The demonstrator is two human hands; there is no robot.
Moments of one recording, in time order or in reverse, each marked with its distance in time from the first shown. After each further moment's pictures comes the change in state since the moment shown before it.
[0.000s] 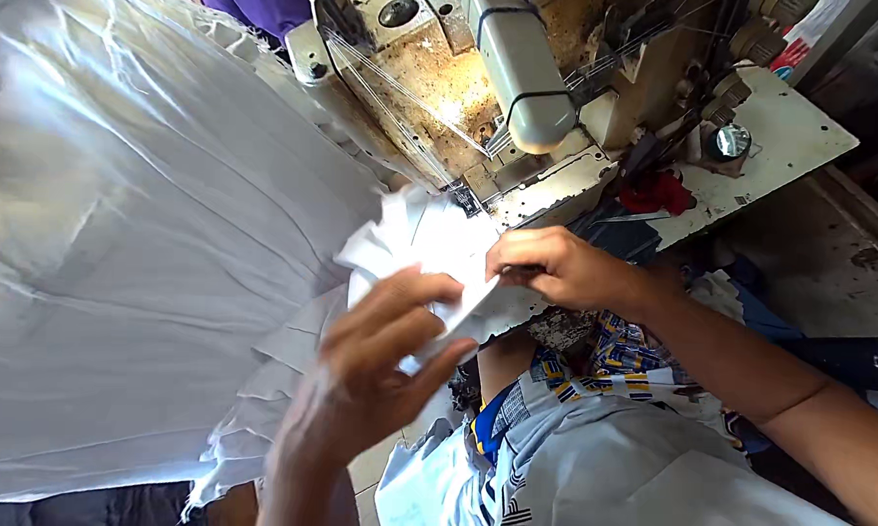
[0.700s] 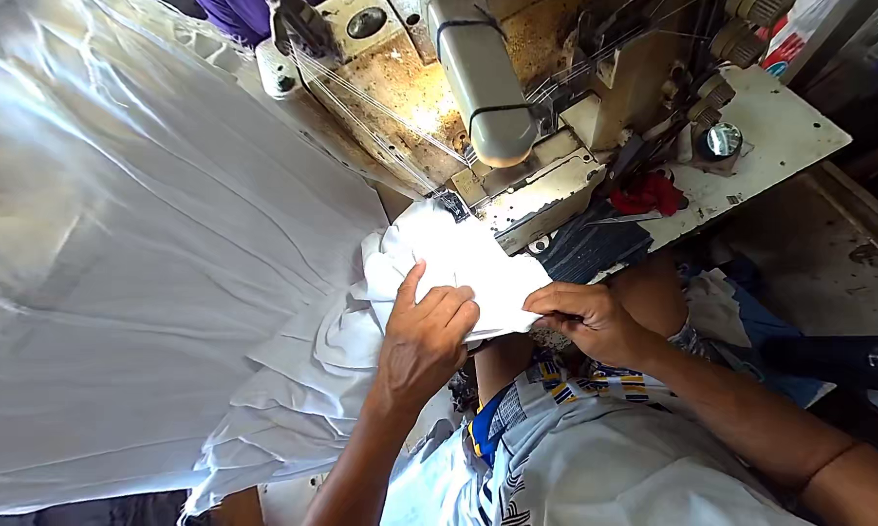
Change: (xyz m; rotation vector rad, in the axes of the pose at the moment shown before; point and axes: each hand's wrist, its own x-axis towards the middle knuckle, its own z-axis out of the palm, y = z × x) left_hand -0.008 -0.040 0.080 0.485 -0.048 0.109; right_hand -0.092 0.002 0.039 0.192 0.283 0.175
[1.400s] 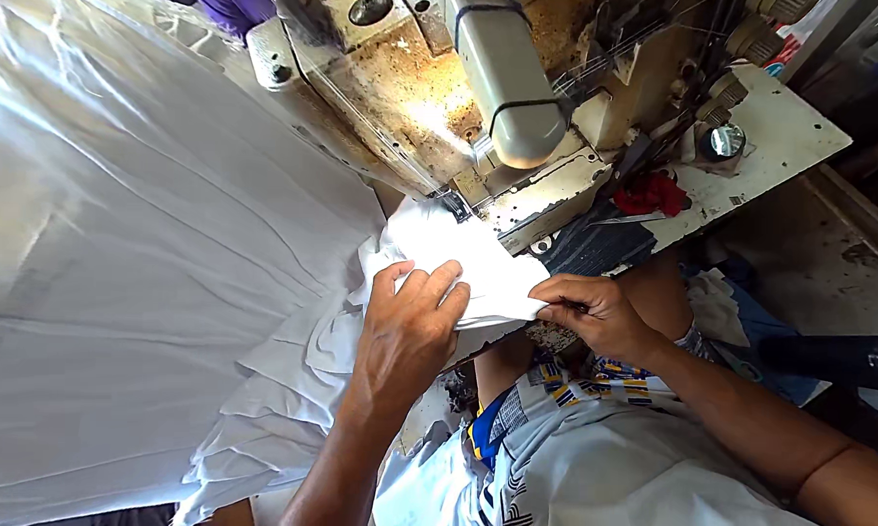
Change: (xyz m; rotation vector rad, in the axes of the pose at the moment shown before) left_hand 0.016 -0.011 -0.023 0.087 -0.082 -0.061; right_hand 0.008 -0.001 0.001 0.068 0.112 0.113
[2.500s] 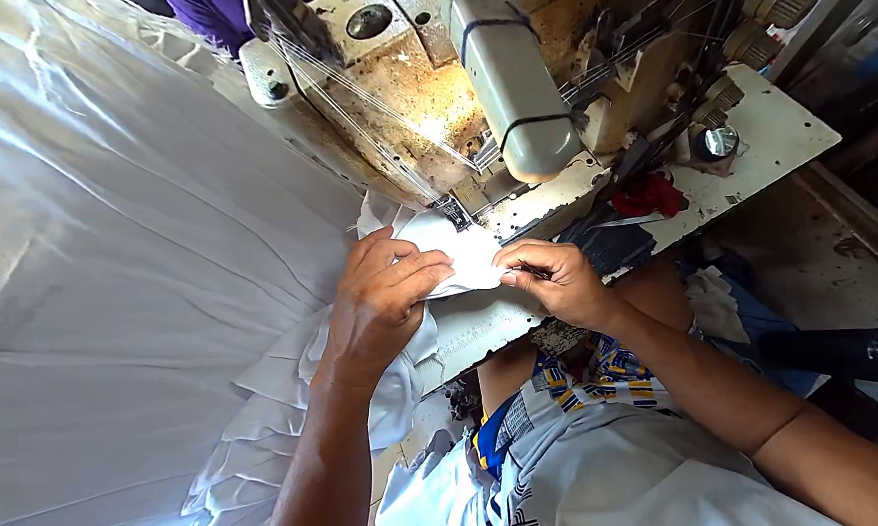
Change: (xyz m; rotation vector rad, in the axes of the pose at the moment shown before) left_hand 0.017 -0.058 0.008 -0.300 0.185 0.072; right_hand 0.066 -0.002 0.019 -0.024 0.031 -0.137
